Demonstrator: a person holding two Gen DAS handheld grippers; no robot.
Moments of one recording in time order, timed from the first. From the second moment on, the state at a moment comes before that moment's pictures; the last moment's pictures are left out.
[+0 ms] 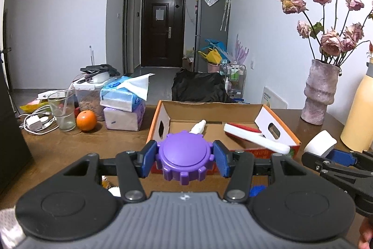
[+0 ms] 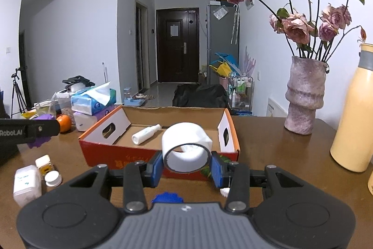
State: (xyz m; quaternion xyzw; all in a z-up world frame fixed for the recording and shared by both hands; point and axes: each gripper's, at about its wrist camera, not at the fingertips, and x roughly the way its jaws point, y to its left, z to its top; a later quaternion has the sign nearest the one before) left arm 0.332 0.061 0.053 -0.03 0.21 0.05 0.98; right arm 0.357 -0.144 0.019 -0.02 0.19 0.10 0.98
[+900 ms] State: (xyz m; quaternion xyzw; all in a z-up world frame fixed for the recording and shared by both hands) left arm 0.469 0.061 0.039 -0.06 0.22 0.06 0.97; right arm 0.477 -0.111 0.012 -0.02 0.20 0.10 0.97
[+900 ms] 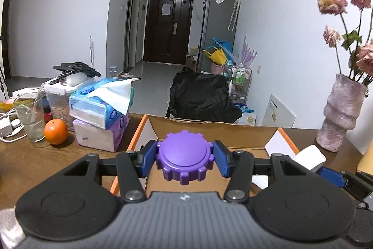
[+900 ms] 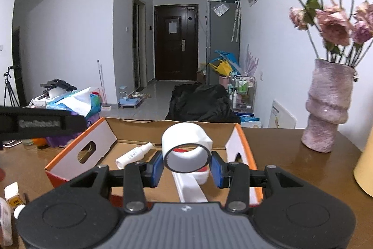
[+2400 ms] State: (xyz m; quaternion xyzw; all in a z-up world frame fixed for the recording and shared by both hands) left arm 0.519 0.073 0.032 -0.03 0.23 0.11 0.97; right arm 0.527 -0.113 0.009 -0.04 0.24 0.04 0.97
